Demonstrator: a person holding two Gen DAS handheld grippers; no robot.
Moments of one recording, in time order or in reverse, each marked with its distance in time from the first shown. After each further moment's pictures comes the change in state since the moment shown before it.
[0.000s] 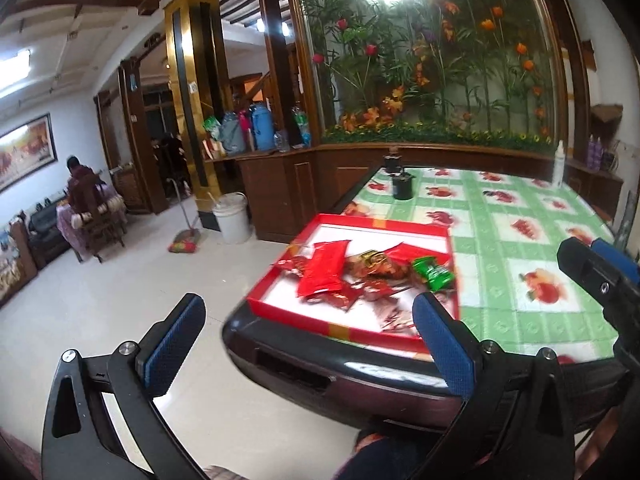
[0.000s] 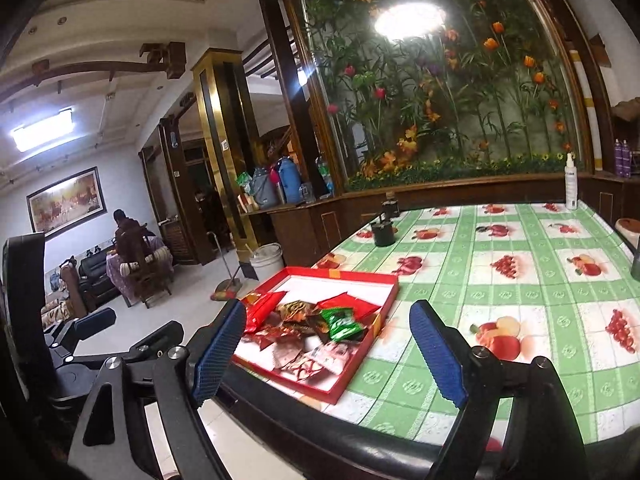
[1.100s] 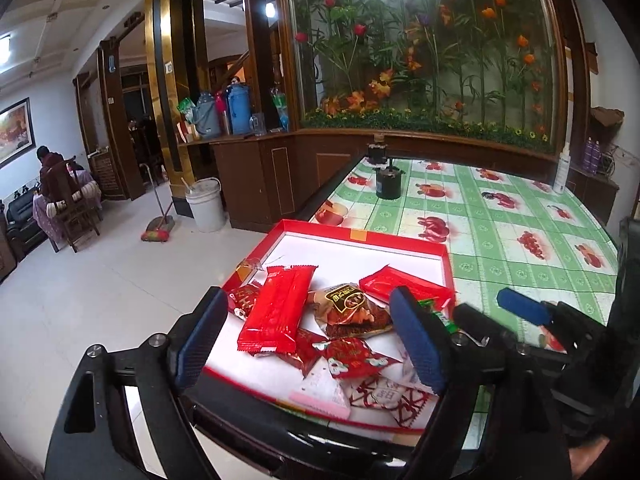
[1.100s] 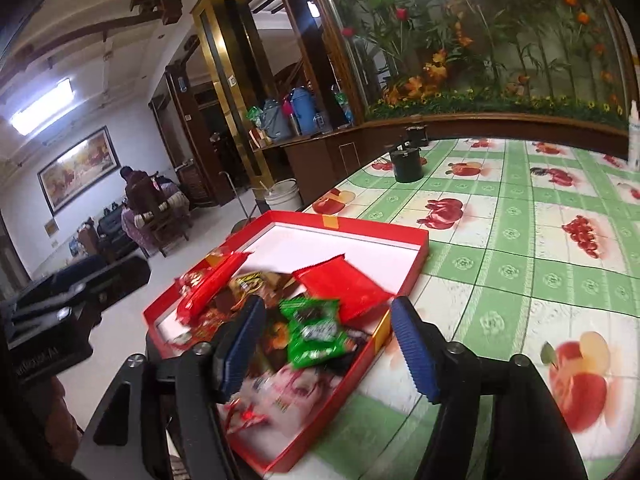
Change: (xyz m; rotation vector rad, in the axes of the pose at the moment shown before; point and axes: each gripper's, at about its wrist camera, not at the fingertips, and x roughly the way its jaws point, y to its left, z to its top) left arm 0.087 -0.035 0.041 -0.027 0.064 -0.083; right arm 0.169 -0.040 -0.009 -0.010 0.253 0.084
